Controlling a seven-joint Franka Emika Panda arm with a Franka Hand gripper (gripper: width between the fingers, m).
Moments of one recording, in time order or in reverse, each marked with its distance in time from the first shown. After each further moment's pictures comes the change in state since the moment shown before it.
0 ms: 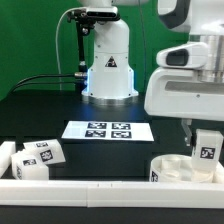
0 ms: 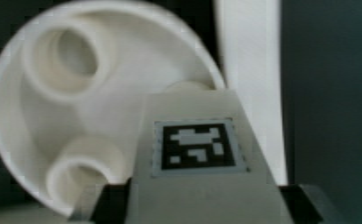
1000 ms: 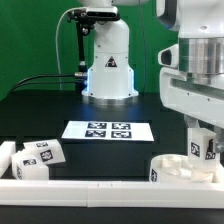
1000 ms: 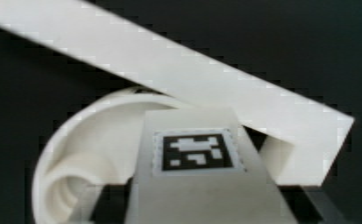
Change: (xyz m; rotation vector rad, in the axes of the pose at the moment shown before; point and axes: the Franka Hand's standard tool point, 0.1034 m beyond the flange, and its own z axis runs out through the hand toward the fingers) arm 0.000 0.002 0.000 0.035 -0.098 0.948
